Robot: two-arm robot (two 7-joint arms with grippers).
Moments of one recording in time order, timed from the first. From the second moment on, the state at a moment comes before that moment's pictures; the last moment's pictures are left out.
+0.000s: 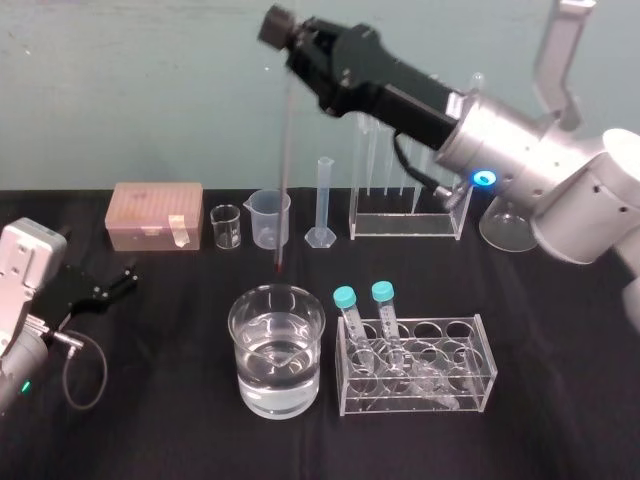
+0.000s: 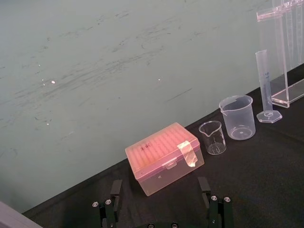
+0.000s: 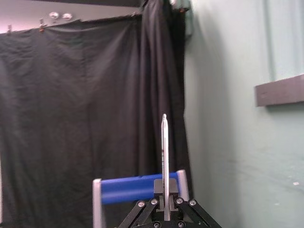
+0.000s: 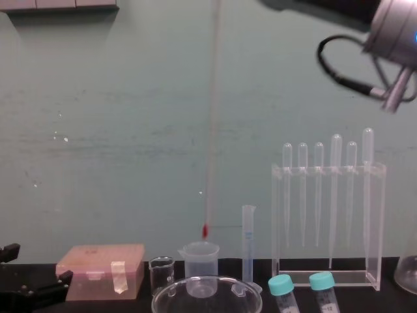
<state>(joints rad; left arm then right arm) -0.20 0.60 0.45 -1.41 -0.25 -0.12 0.03 0.61 0.42 -0.53 -1.56 0.90 0.05 0.71</state>
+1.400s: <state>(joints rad) -0.20 0.60 0.45 -1.41 -0.25 -0.12 0.03 0.57 0.38 -0.67 -1.30 0.77 -0.07 0.86</state>
